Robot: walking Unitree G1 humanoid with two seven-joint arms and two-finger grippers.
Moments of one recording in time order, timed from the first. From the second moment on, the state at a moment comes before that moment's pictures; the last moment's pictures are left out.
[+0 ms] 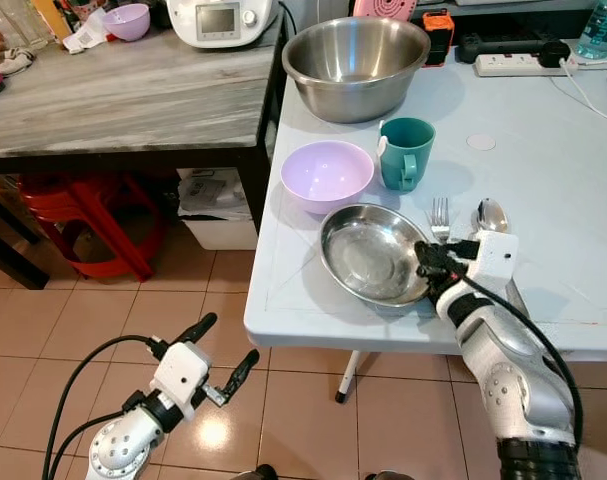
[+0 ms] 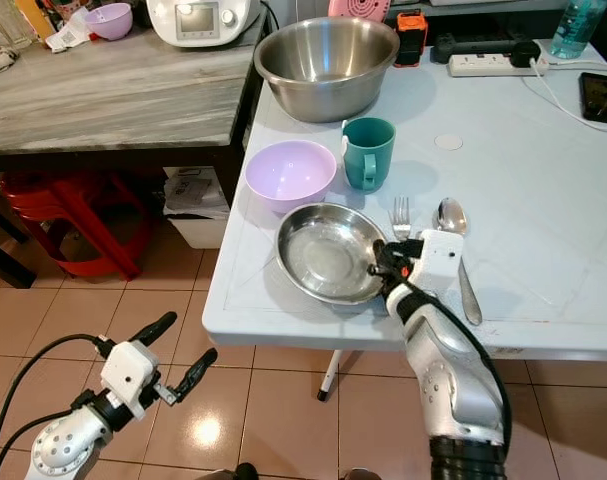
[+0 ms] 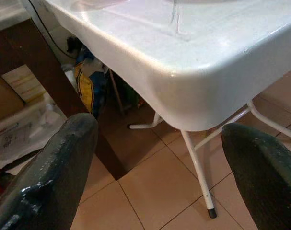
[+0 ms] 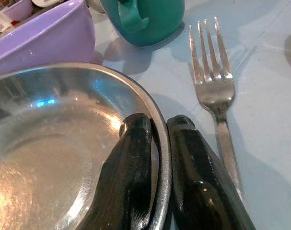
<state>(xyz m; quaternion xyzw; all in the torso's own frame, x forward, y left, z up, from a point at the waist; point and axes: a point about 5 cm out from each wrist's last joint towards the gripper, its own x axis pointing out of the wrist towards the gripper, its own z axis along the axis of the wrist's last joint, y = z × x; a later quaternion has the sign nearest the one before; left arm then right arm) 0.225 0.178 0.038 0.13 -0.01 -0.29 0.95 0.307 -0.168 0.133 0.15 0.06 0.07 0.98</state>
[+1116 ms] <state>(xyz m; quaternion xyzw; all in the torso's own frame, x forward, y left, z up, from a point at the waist) 0.273 0.164 0.108 0.05 0.02 -0.39 0.92 0.305 -0.156 0.130 0.15 0.07 0.08 0.98</state>
